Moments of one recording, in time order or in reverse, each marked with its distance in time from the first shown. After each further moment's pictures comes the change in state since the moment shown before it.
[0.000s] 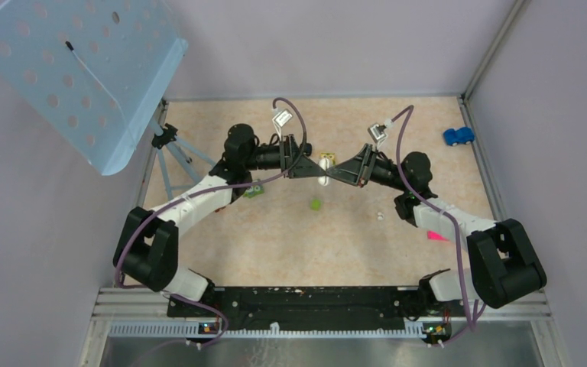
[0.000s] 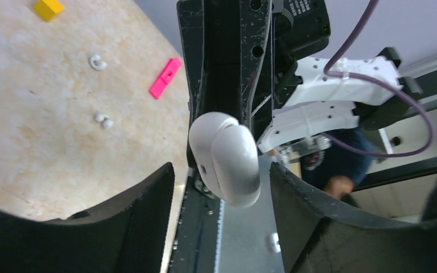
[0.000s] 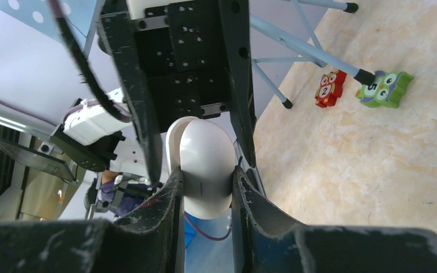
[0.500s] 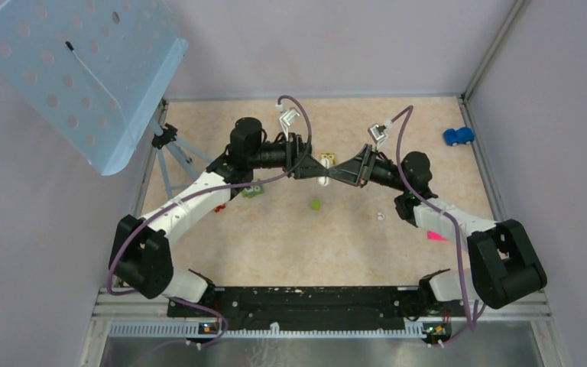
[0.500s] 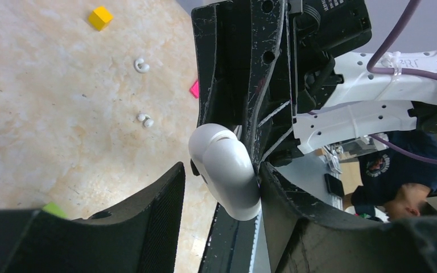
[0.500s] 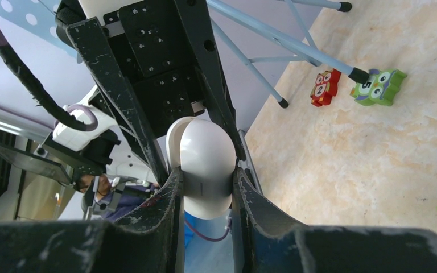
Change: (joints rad) left arm -0.057 -0.055 0.150 -0.426 -0.169 0.336; right arm 0.000 -0.004 0.000 -0.027 0.004 -0.011
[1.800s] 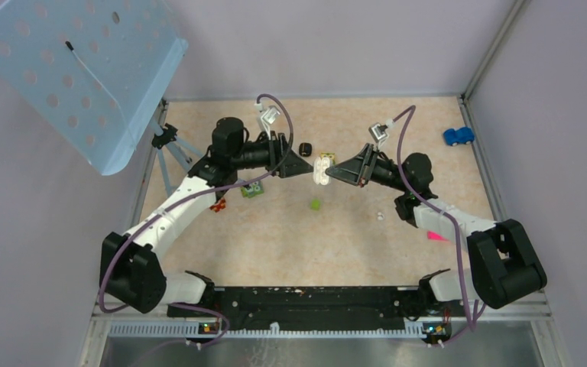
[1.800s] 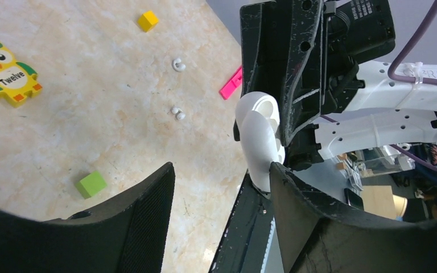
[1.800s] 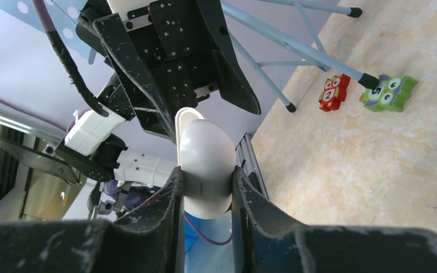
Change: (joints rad) left arm 0.088 -0.098 -0.021 -0.140 -0.033 0.081; right arm 0.000 0.000 -0.007 0.048 0.006 0.028
